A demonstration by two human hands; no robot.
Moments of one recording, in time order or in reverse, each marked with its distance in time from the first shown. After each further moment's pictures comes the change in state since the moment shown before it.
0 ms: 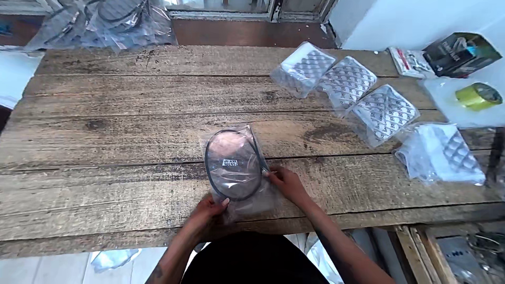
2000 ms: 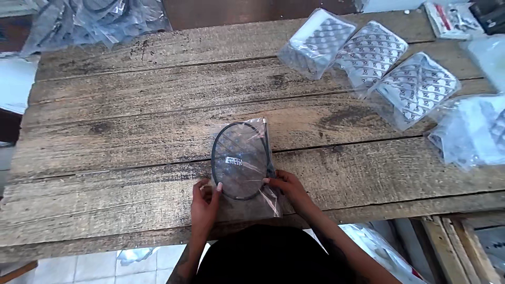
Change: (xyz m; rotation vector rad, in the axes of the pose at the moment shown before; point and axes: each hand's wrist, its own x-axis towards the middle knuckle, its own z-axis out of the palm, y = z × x) left_hand 0.004 0.006 -0.015 0.535 0.486 0.323; right_hand -0.016 -0.019 0.041 0.608 -0.083 0.144
